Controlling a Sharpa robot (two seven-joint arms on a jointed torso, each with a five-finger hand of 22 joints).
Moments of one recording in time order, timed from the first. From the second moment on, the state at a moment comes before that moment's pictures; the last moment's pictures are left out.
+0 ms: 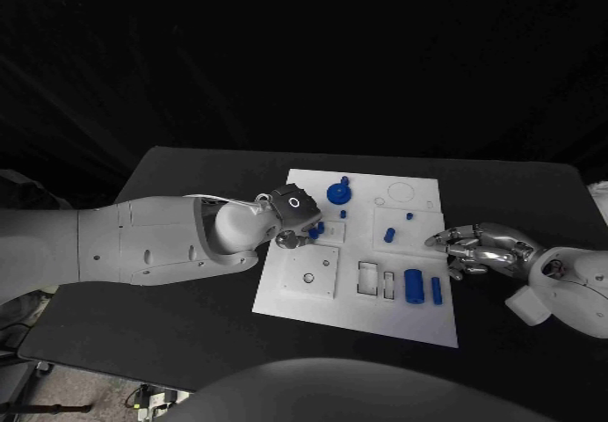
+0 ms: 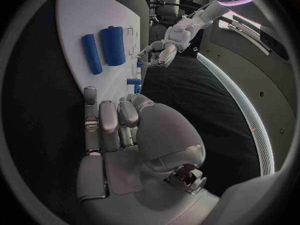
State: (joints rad) left arm 1.19 -0.82 -0.23 1.61 -2.18 -0.13 -0.32; left_hand 1.08 -0.19 0.41 0.29 0.08 0.82 0.03 0.42 0.77 1.47 -0.04 1.54 1.31 1.47 -0.08 1.57 1.31 0.04 1.43 0.07 1.34 1.31; right arm 1.18 -1.02 -0.23 1.52 -0.48 0.00 0.09; right_hand 1.32 0.14 0.18 0.05 0.53 0.65 0.13 0.34 0.36 1.16 0.06 1.33 1.20 1.20 0.03 1.36 1.28 0.15 0.82 0.15 0.76 1.31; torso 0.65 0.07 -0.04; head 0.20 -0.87
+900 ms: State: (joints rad) left arm 1.18 -0.81 -0.23 1.61 -2.18 -0.14 -0.39; left_hand 1.05 -0.18 0.25 0.30 0.06 0.80 0.06 0.45 0.78 1.47 -0.01 1.54 1.31 1.47 -0.06 1.57 1.31 0.04 1.45 0.06 1.35 1.31; right arm 1.17 -1.02 -0.23 1.52 -0.48 0.00 0.08; right_hand 1.32 0.14 0.19 0.05 0.53 0.65 0.13 0.34 0.36 1.16 0.06 1.33 1.20 1.20 0.03 1.36 1.28 0.15 0.82 0.15 0.76 1.31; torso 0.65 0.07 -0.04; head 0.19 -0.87
